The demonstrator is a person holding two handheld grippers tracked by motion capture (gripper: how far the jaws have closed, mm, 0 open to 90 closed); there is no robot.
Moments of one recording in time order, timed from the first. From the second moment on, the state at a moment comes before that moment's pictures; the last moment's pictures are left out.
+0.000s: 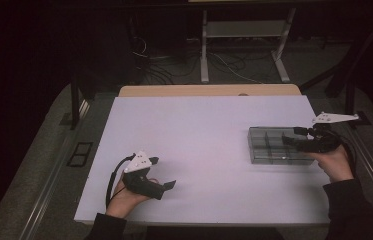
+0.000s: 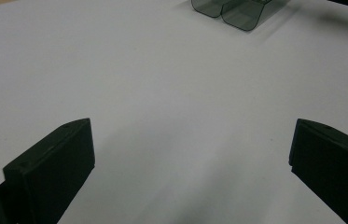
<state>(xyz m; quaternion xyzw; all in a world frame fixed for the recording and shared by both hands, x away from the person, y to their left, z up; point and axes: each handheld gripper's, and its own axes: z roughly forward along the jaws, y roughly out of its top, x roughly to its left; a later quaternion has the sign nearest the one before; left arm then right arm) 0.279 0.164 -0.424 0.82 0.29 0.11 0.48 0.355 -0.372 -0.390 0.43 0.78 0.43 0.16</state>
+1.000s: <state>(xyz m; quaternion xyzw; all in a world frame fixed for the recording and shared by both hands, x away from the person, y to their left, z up) 0.277 0.173 -0.424 0.81 0.30 0.12 0.48 0.362 -0.426 -0.405 0.49 0.75 0.40 0.18</state>
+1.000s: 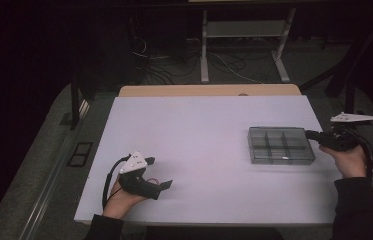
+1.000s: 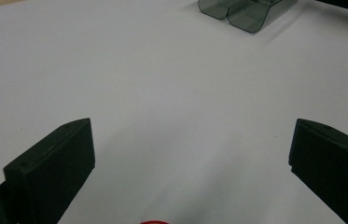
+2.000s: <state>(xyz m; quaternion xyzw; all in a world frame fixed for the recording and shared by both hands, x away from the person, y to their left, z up) 0.276 0.171 -0.424 0.82 0.29 0.11 0.48 0.364 -0.438 -0.439 0.53 0.76 0.35 0.14</state>
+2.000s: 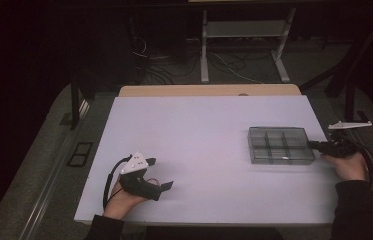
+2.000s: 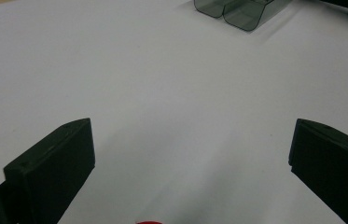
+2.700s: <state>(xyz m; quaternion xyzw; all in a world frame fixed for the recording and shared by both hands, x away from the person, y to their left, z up) 0.277 0.169 -0.425 0.82 0.29 0.11 0.48 0.360 -0.434 -0.440 0.52 0.77 0.35 0.14</state>
